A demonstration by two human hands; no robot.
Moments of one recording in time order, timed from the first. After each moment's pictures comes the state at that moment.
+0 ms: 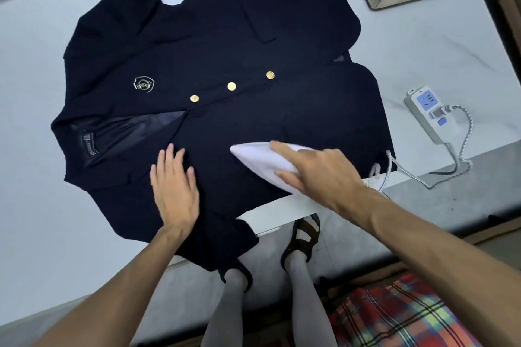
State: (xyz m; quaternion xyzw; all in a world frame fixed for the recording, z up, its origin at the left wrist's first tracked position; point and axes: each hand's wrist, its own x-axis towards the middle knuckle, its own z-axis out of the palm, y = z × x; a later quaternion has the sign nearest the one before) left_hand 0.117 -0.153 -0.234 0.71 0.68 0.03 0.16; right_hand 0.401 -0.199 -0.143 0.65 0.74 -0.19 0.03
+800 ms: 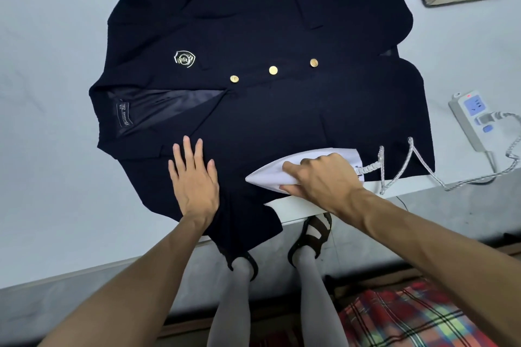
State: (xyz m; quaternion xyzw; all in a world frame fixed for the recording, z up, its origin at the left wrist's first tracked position) left_hand 0.078 -0.175 -0.264 0.67 0.73 -0.05 0.13; right_hand 0.336 -0.196 -0.166 0.53 0.83 -0.09 0.14
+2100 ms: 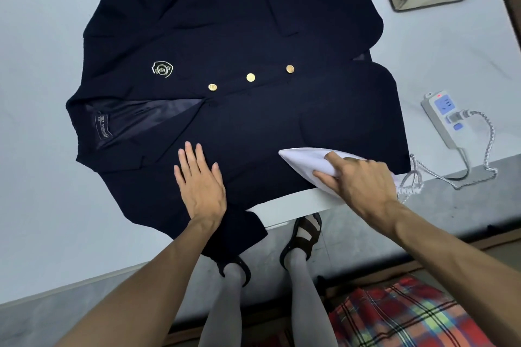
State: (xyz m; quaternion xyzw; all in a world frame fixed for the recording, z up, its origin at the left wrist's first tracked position) left_hand 0.131 -0.180 -0.259 0.66 0.73 -0.03 0.15; right_hand 0.413 -0.230 -0.155 0.70 0.69 -0.08 0.15
